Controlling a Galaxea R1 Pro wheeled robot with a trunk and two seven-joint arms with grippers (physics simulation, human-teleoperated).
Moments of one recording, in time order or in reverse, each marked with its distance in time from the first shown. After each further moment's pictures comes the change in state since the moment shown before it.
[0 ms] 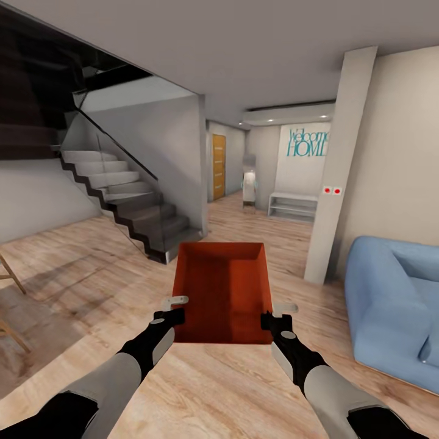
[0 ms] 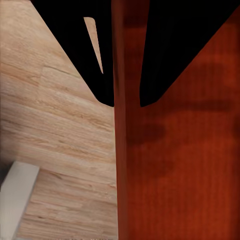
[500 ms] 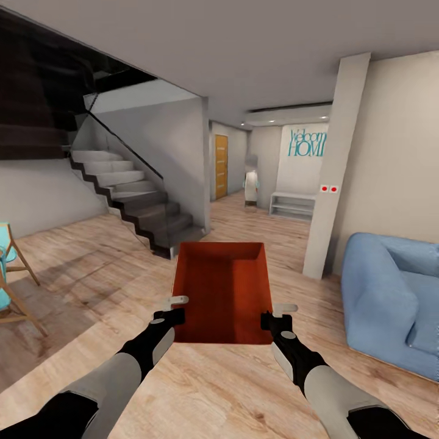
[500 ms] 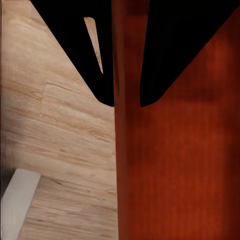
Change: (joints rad) left arm 0.000 0.000 0.001 0.000 -0.002 0.001 0.000; right arm 0.000 0.000 0.000 0.000 -0.001 0.000 0.000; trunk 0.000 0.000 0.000
